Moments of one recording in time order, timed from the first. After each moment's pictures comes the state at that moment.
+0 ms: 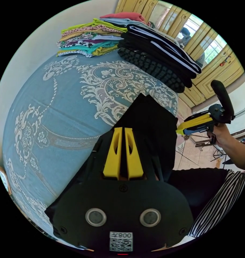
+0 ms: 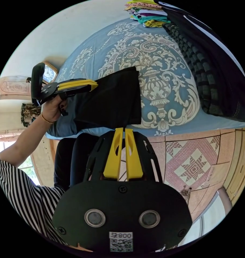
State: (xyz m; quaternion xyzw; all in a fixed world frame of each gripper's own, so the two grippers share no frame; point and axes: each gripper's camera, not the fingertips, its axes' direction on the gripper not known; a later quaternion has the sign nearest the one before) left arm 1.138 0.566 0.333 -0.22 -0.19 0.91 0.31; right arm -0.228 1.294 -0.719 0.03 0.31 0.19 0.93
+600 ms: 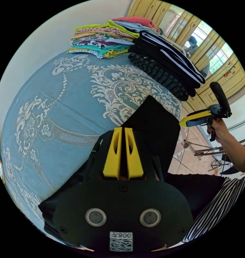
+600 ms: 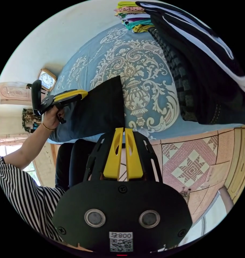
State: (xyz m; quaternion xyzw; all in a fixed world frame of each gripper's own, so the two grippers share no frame) left arm 1.153 0.489 0.211 -0.20 -0.18 0.90 0.36; right arm -0.195 1.253 -0.673 0.06 0.31 0.21 0.93
